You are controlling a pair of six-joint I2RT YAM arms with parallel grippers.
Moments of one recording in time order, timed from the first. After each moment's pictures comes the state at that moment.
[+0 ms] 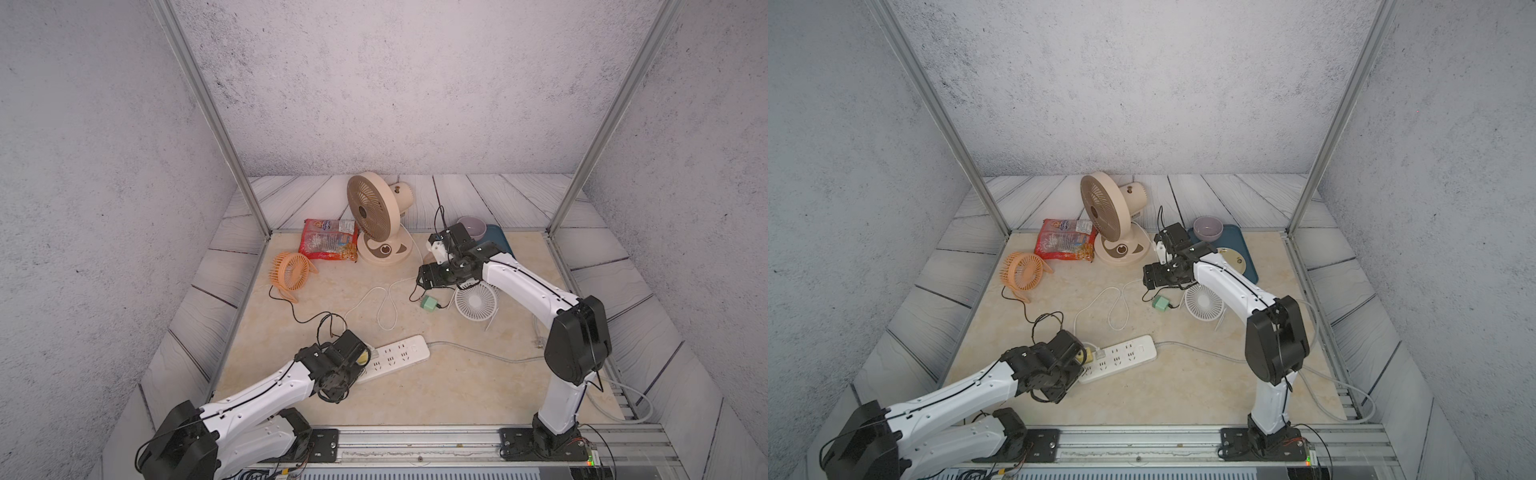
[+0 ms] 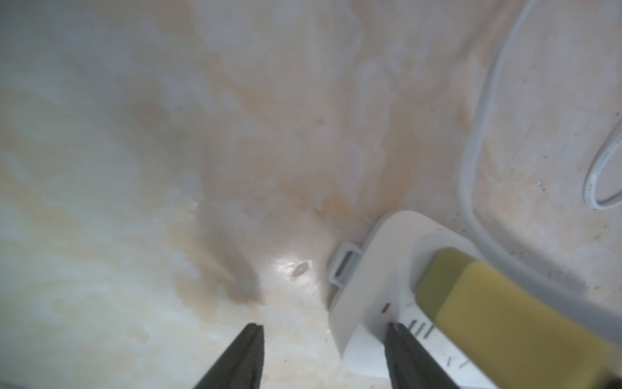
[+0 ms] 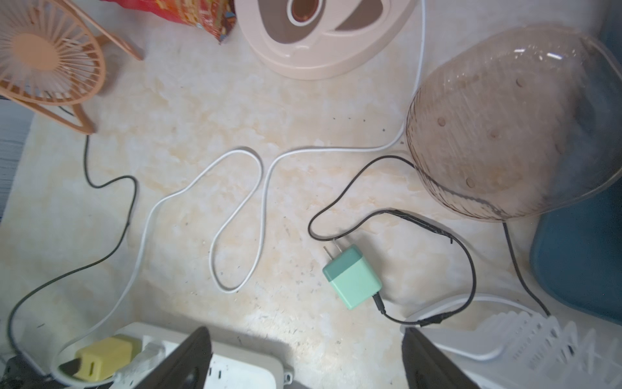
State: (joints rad) left arm -0.77 1.00 0.51 -0.82 -0.08 -1.57; right arm 0.56 1.81 1.62 -0.80 -0.21 0.22
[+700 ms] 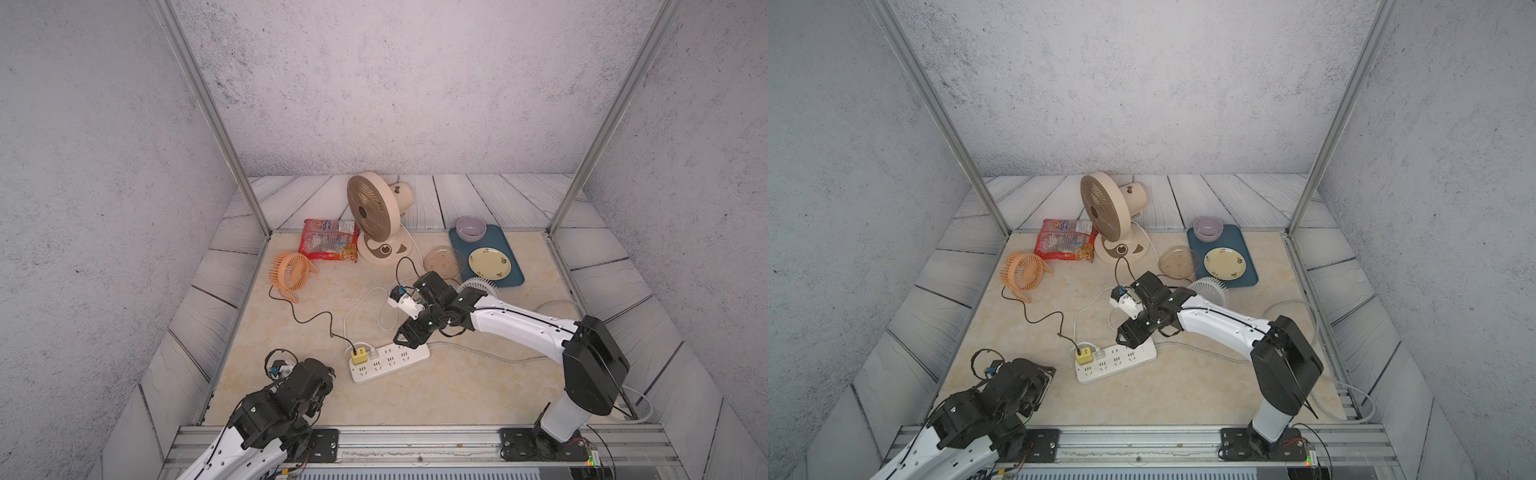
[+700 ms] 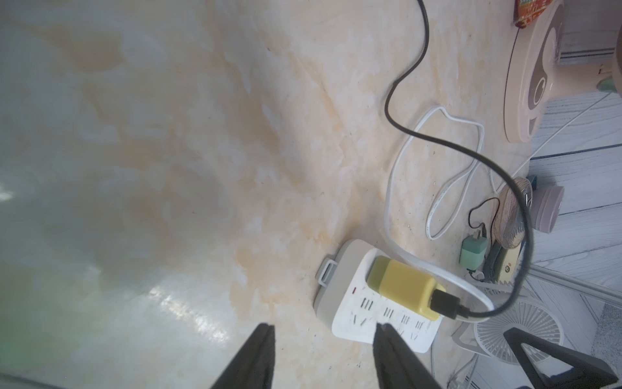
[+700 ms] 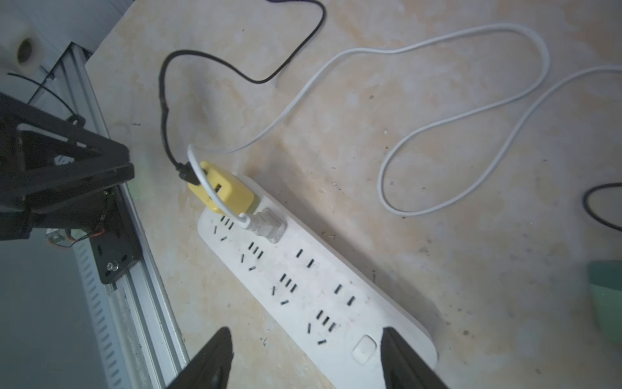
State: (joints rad) left arm -0.77 0.29 0.37 -1.02 -0.25 -1.69; right arm 0.85 1.66 1.21 -0.53 -0.41 0.01
